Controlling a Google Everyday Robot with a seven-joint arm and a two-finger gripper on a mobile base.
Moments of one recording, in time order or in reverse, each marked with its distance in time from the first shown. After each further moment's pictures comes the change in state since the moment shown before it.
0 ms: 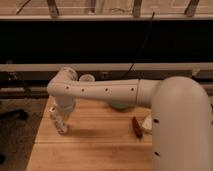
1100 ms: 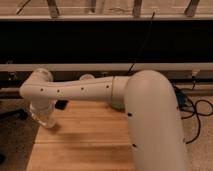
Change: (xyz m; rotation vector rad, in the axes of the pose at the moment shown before) arm -0.032 -0.085 0.008 0.031 -0.014 -0.164
